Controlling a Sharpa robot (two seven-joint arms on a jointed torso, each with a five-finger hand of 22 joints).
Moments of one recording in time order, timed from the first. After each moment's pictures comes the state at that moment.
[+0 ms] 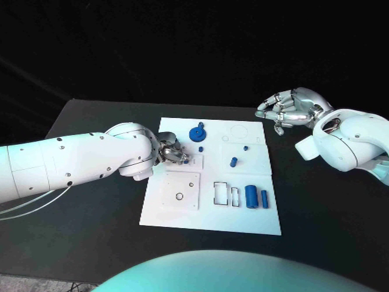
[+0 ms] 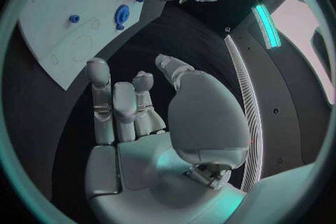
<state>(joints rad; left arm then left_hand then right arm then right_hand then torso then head) 1.24 -0.77 -0.18 1.53 -1.04 -0.07 -0.52 0.84 -0.16 0.67 0.24 0.18 0.75 0.05 0.96 0.66 1.29 -0.02 1.25 1.05 1.47 -0.08 1.50 1.31 0.07 1.47 0.03 1.42 1.28 1.32 -0.92 -0.16 1.57 -0.56 -0.40 0.06 1.21 -0.23 0.40 0.12 0.30 0.81 0.13 0.53 0.48 1.16 0.05 0.99 0.87 1.35 -0.01 1.22 1.13 0.15 1.18 0.10 0.88 0.93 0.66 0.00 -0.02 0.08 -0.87</state>
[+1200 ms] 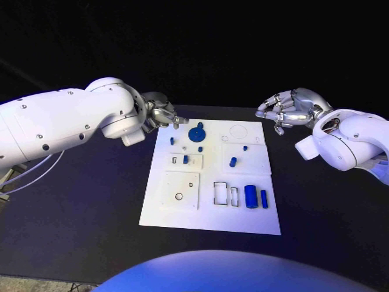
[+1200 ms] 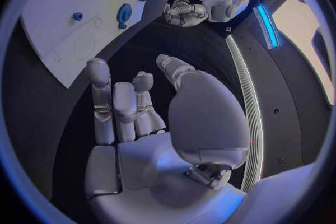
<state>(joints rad) 1.36 -0.81 -0.05 1.49 -0.93 0.03 -0.50 0.94 -0.15 0.52 0.29 0.18 0.70 0.08 0.93 0.62 1.22 0.01 1.21 0.97 1.46 -0.07 1.50 1.31 0.07 1.46 0.03 1.42 1.27 1.32 -0.91 -0.16 1.55 -0.56 -0.40 0.06 1.21 -0.23 0.40 0.13 0.28 0.81 0.14 0.53 0.48 1.16 0.05 0.99 0.87 1.35 -0.01 1.22 1.13 0.15 1.18 0.10 0.88 0.93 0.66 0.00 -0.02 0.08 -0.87</state>
